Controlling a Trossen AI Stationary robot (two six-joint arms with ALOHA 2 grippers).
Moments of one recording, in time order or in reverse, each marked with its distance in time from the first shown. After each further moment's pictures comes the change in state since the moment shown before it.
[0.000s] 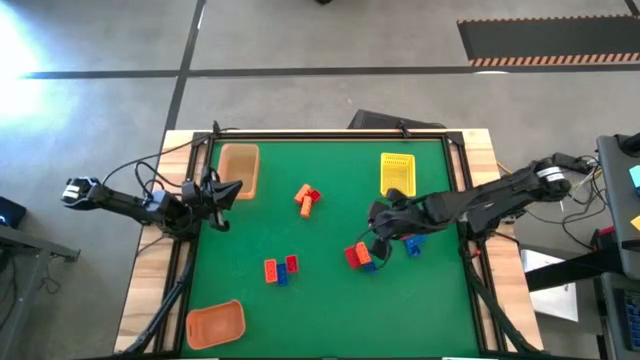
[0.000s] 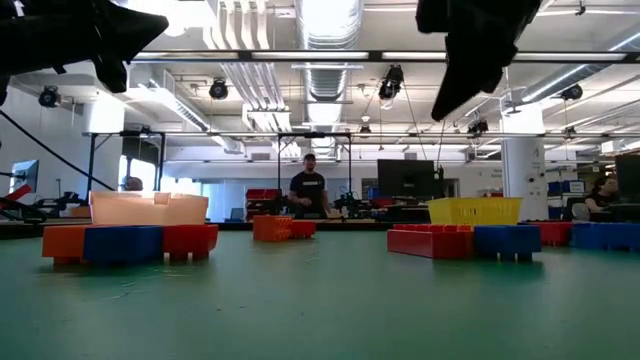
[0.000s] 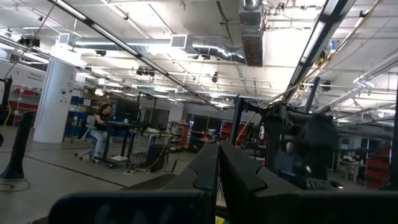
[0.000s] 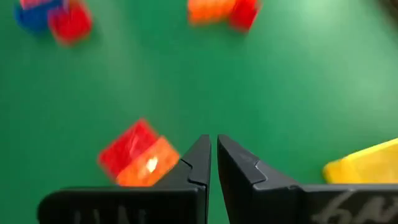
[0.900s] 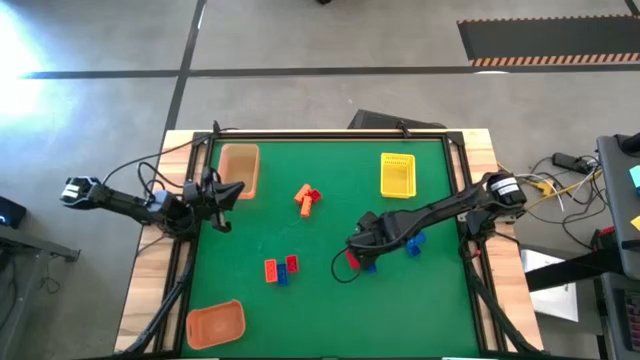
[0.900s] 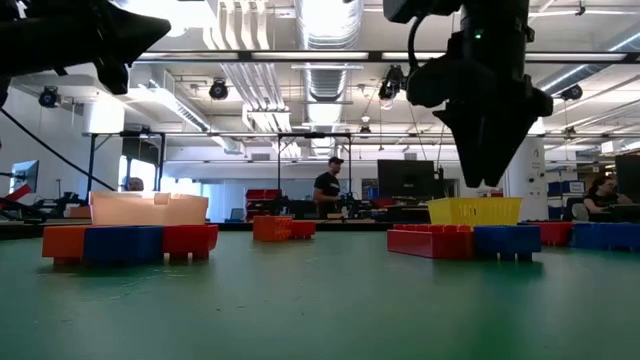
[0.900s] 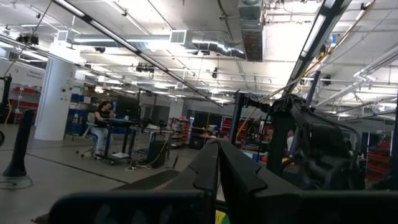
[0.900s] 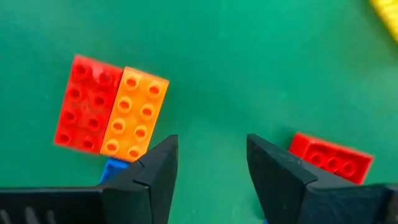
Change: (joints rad) left arm 0.000 0.023 0.000 -0.001 0.000 0.000; right arm 0.029 0.376 0.224 -0.362 -0.150 0.621
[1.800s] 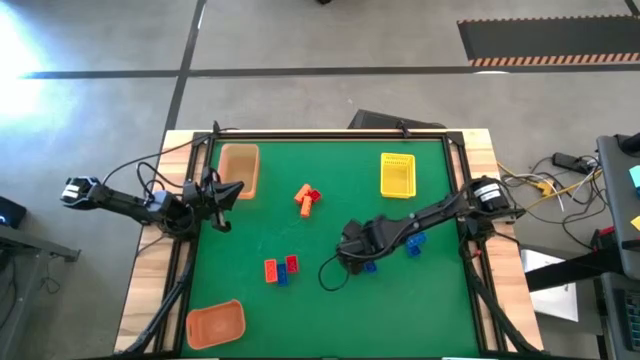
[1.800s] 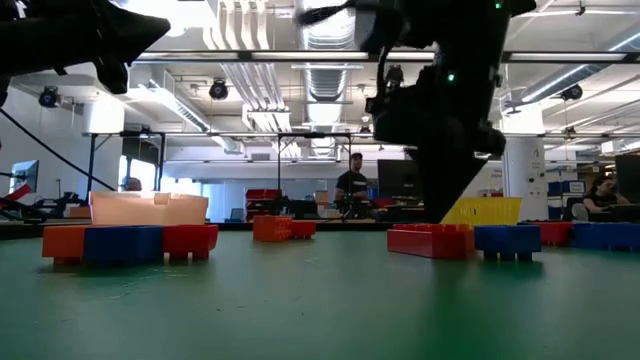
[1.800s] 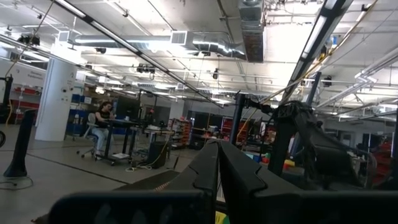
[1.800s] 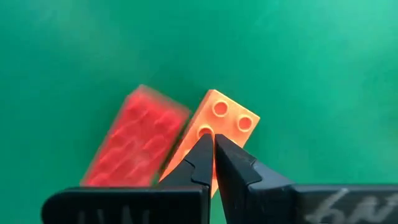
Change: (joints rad) left arm 0.000 -0.007 0.000 0.000 -0.003 0.001; right arm -0.001 0.133 -0.002 0.213 0.137 -0.189
